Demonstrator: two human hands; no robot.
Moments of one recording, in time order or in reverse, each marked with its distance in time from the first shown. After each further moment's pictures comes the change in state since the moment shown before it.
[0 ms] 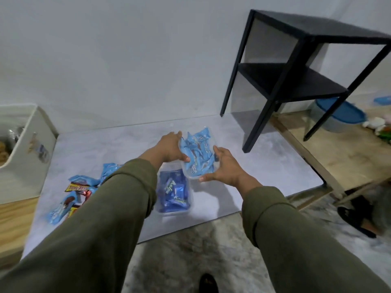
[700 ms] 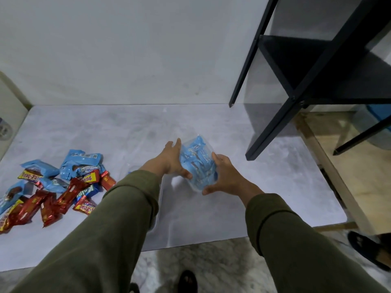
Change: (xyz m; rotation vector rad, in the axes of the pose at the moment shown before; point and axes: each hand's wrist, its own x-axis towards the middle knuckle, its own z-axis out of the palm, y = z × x) left_hand 0.114 0.005 0.107 -0.125 -0.129 -0.251; right_hand 0.114 0.123 -0.017 -0.094 -0.264 -0.059
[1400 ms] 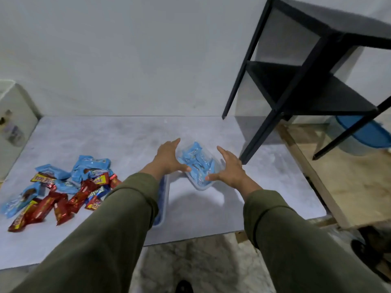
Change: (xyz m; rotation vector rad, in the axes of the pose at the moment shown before) left_hand -0.046 0.000 -0.025 -0.098 0.201 0.129; right_hand -0.029 -0.030 -0.020 0.021 0.254 0.107
